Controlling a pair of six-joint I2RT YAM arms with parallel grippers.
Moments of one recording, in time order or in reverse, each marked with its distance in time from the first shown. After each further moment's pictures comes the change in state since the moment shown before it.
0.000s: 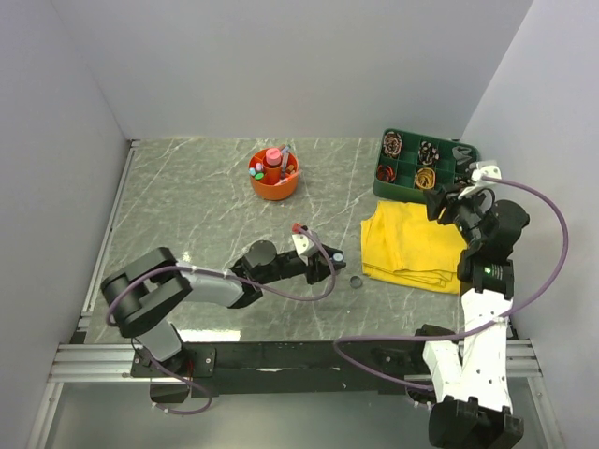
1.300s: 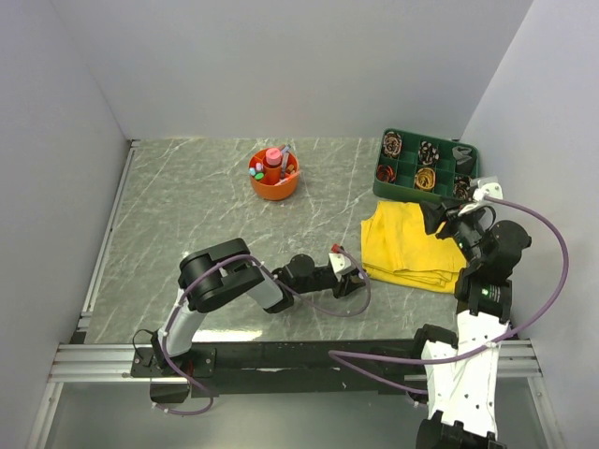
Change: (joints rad) left arm -0.111 0.485 0.209 0.172 -0.039 0.055; right arm -0.050 -0.146 -0.079 -0.022 -0.101 0.040
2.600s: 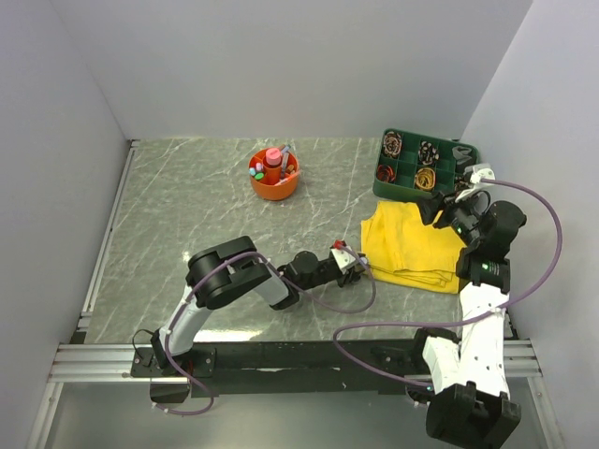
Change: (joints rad) left arm 0.016 0.067 0.084 0.032 -0.139 0.104; right arm -0.002 0.175 0.000 0.100 -0.076 0.030
